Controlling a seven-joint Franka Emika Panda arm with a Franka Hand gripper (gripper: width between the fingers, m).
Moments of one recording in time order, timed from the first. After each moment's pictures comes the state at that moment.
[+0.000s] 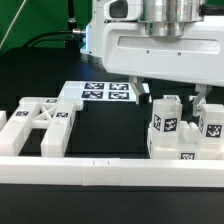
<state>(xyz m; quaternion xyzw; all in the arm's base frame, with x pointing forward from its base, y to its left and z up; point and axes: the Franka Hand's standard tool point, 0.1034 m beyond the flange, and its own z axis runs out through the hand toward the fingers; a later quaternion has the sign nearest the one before) 0.617 0.054 0.083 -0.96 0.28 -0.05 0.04</state>
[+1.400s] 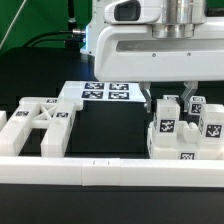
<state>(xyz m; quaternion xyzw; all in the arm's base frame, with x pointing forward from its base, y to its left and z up) 0.617 0.054 0.081 -1.00 0.01 -0.06 0.01</state>
